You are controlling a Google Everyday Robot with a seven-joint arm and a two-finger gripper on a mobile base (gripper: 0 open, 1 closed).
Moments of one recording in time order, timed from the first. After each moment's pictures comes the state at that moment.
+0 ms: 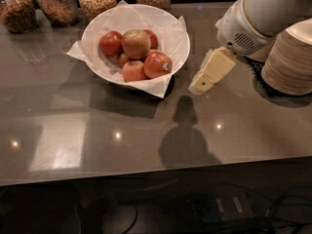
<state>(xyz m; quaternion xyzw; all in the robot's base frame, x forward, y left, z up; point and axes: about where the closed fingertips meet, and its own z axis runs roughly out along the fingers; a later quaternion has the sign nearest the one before) 0.535 -0.126 0.965 -0.53 0.79 0.03 0.31</state>
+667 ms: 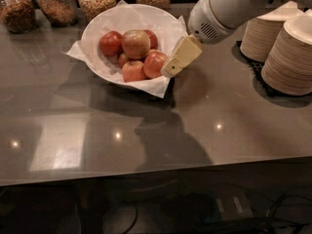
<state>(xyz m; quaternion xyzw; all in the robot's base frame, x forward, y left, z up) 0.590 -0.077 0.968 -0.51 0.78 0.04 0.36</state>
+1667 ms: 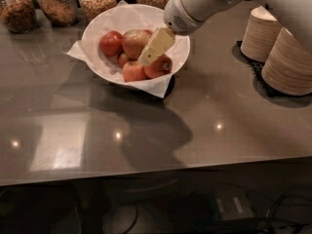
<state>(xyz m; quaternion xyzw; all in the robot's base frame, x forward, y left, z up) 0.644 -0.020 0.960 -0.52 0.76 0.08 0.37</state>
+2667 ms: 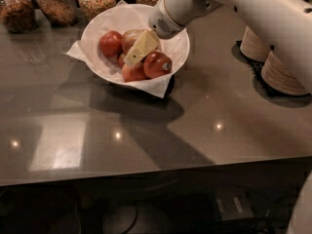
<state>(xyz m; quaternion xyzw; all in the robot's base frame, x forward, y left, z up) 0.670 0.022 0.933 -0.53 0.76 0.15 0.35</state>
